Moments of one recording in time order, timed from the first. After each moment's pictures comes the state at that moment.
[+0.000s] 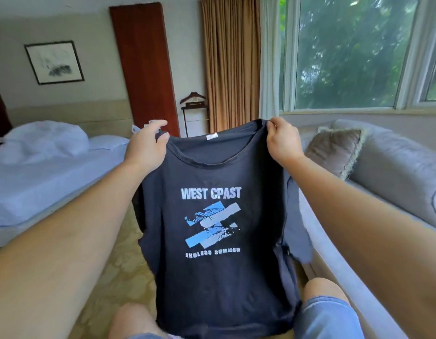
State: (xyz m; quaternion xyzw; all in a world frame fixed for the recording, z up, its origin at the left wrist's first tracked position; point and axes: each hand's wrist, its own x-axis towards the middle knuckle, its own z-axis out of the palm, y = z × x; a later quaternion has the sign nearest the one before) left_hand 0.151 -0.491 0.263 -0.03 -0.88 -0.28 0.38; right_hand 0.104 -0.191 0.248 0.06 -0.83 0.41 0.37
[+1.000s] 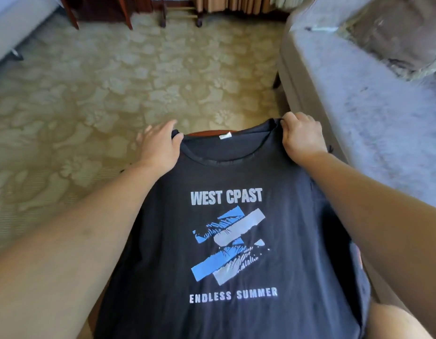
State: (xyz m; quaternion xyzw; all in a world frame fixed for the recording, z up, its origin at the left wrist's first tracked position) left_hand -0.232 -0.499 -0.089 0.07 -0.99 -0.14 0.03; right_hand -0.271 -0.193 -0.102 0.05 -0.98 0.08 0.15
